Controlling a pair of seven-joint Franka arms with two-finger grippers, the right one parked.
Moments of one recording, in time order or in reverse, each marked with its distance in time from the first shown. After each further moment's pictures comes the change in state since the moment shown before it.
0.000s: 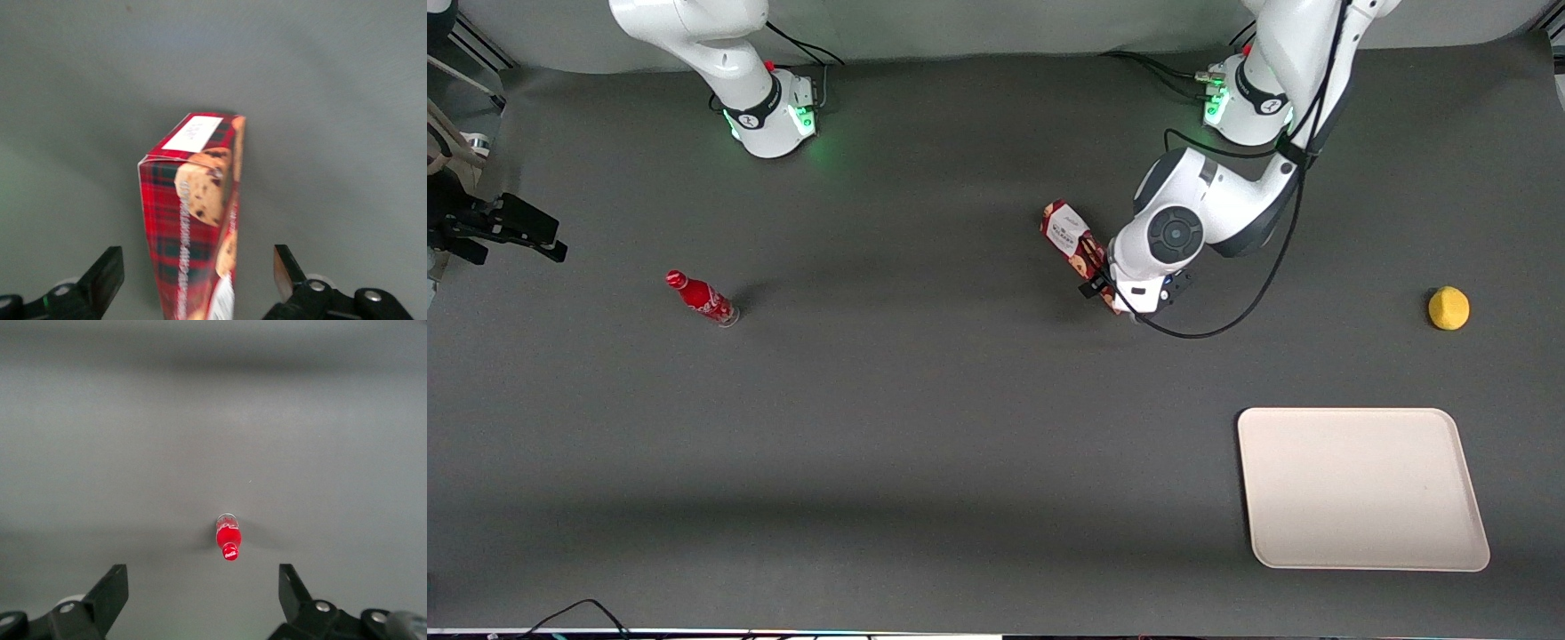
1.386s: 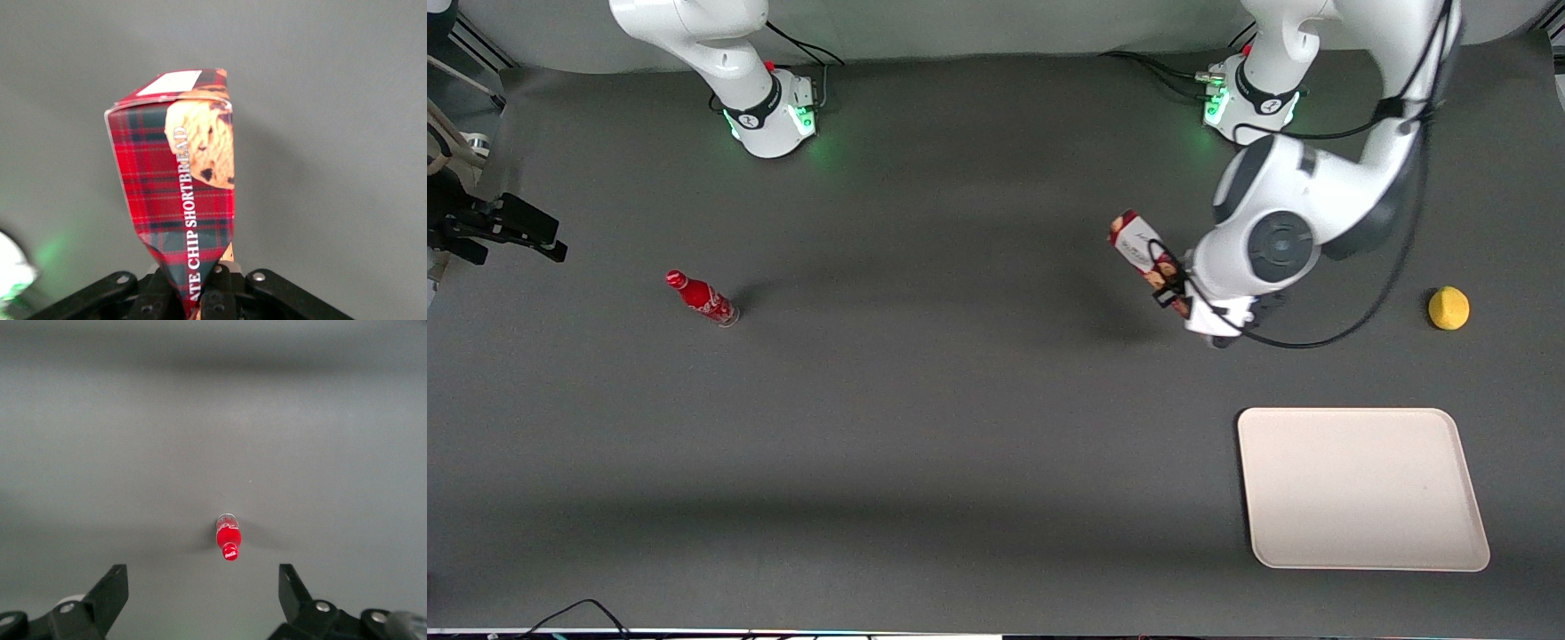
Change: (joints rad) arm 0.073 -0.134 0.135 0.268 0.041 -0.448 0.211
